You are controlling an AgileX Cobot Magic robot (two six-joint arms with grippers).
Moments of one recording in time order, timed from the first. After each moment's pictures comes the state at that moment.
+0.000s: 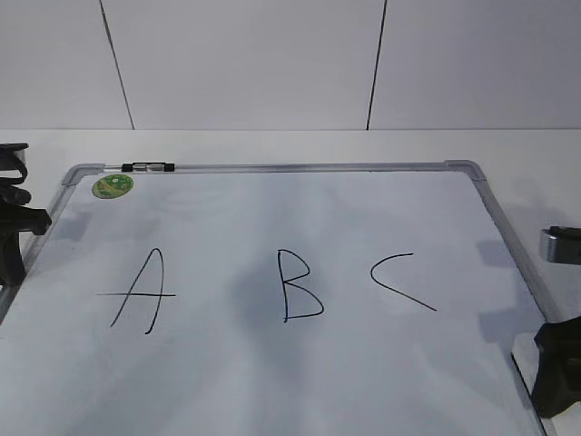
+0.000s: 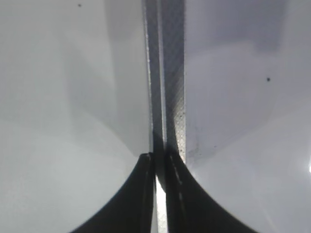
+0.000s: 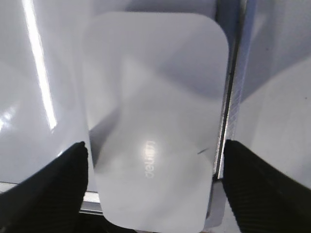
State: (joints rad) left arm 0.01 1.93 -1.21 -0.11 0.93 0.08; right arm 0.10 1.47 -0.73 0.16 0.99 -0.05
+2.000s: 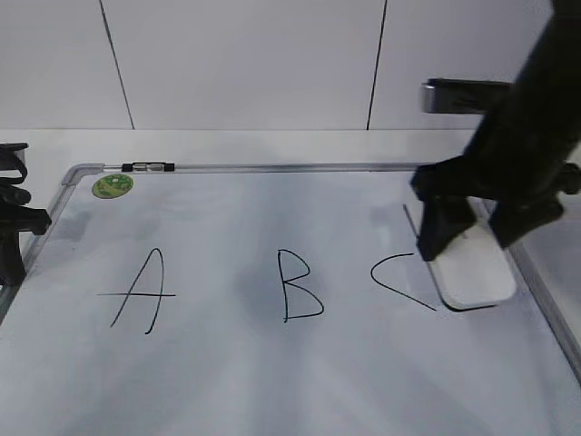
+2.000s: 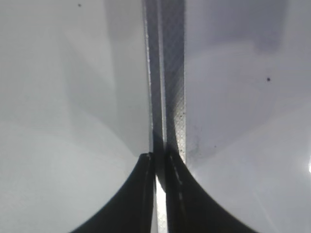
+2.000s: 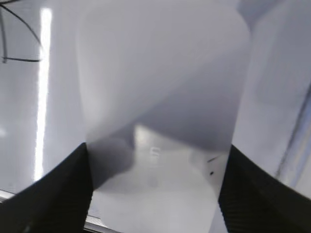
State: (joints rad) left arm 0.01 1.93 -1.21 -0.11 0.93 0.08; right arm 0.32 1.65 -1.29 0.14 1.21 0.04
